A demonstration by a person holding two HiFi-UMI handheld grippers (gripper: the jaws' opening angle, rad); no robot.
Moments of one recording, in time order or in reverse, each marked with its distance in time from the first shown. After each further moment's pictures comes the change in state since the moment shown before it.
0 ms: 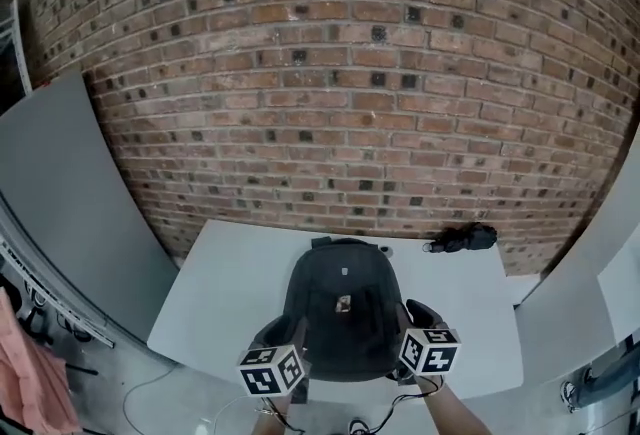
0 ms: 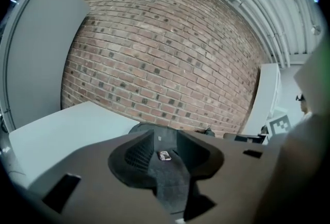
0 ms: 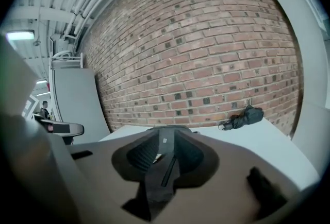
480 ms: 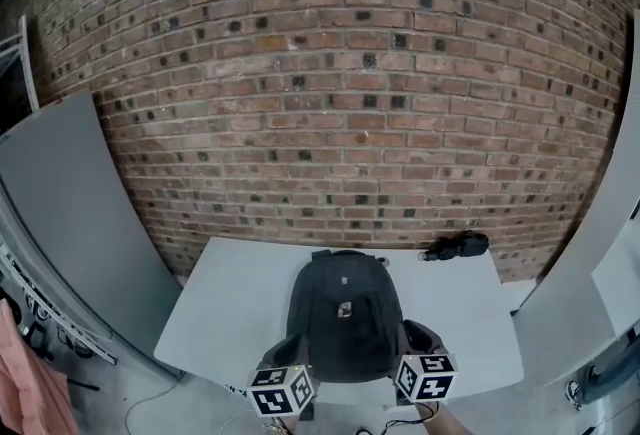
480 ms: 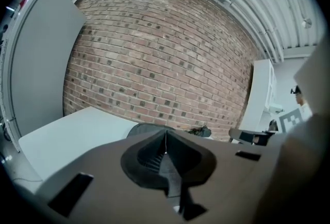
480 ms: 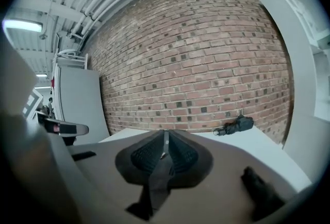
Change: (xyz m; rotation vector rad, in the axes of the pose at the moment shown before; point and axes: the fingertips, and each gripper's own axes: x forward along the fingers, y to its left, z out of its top) left arm -0.056 -0.022 -0.008 0.062 -0.024 0.000; right arm -0.075 0.037 -0.001 -0.061 -0.091 -0.050
